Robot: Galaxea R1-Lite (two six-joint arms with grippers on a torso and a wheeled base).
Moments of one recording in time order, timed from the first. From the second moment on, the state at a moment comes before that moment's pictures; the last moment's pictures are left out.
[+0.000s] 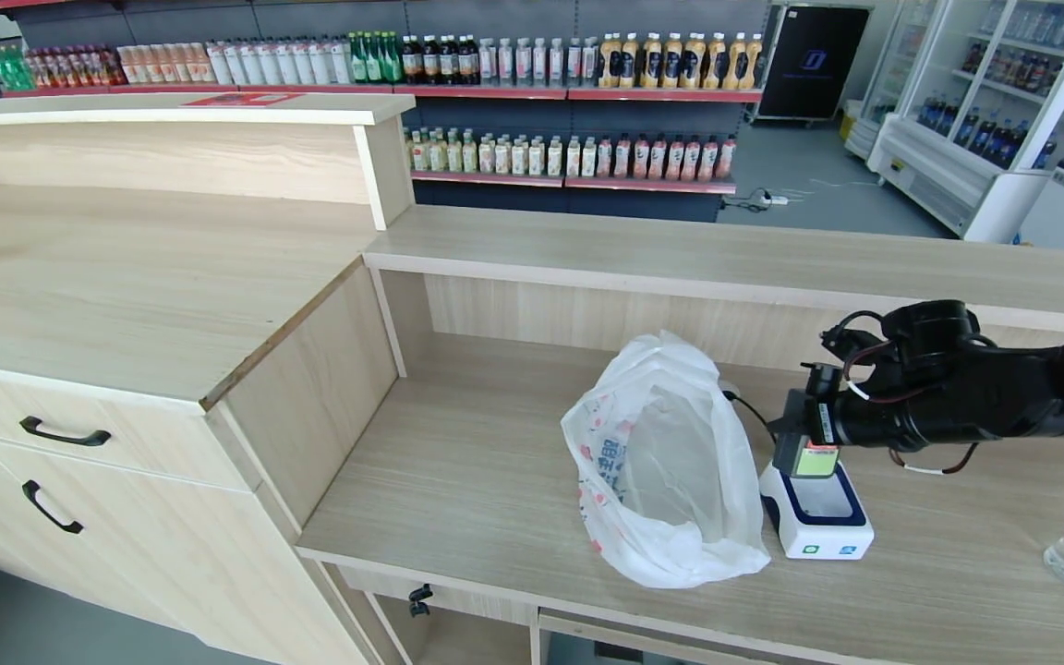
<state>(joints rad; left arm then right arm) -0.01 0.00 0.00 0.00 -0.05 0.01 -0.02 2.03 -1.10 -0.16 0.30 -0.05</state>
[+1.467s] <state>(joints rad) -0.01 0.00 0.00 0.00 -0.05 0.01 -0.01 1.96 -1.00 -0.37 0.30 -0.12</state>
